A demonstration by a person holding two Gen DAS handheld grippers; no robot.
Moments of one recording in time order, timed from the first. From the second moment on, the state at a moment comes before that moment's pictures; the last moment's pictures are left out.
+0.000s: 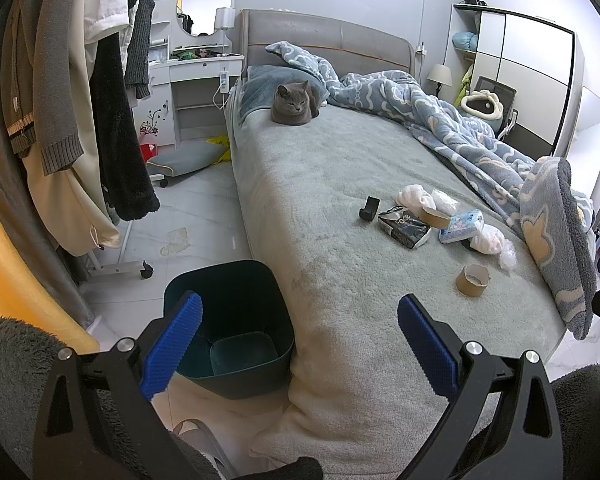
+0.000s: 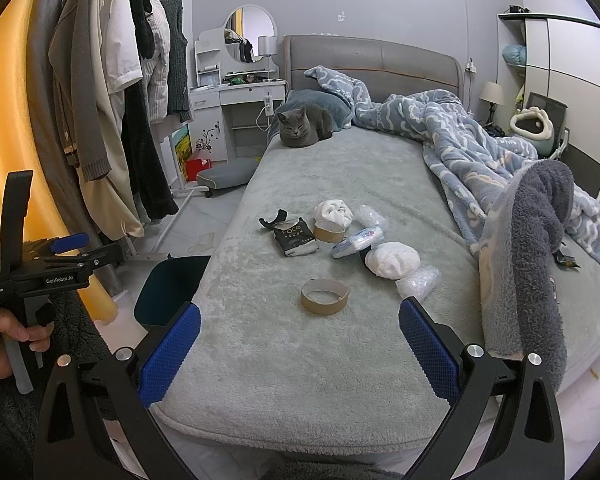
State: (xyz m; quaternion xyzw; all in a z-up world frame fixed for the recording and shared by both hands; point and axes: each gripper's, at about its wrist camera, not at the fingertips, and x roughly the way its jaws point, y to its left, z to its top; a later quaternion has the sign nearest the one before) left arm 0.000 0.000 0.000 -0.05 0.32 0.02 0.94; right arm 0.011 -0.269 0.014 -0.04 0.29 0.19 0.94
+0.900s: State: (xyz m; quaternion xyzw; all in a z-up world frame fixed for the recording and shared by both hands) left arm 0.000 -0.001 0.000 -0.05 0.33 0.01 0.94; right arm 0.011 -0.267 0.009 -0.04 0.30 0.19 0.93
